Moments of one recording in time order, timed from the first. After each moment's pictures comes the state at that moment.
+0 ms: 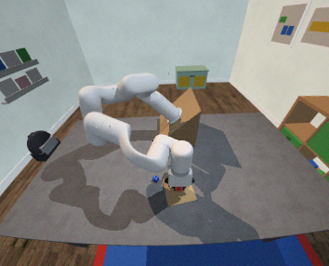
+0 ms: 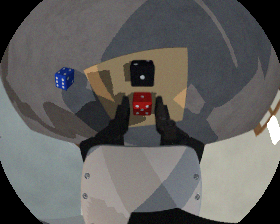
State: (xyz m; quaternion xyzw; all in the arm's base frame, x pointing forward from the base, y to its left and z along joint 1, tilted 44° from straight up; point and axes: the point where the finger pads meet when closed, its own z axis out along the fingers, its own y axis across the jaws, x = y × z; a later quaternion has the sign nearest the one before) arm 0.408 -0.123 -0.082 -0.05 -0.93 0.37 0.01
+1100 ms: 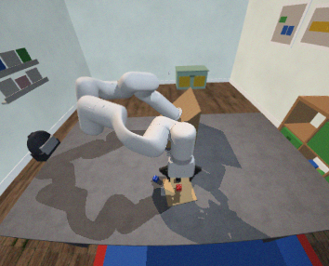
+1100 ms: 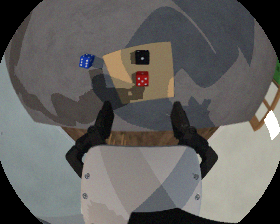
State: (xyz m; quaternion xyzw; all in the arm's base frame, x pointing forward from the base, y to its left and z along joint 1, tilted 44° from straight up) arm 0.413 -0.069 -0.025 -0.05 -0.93 0.37 0.01
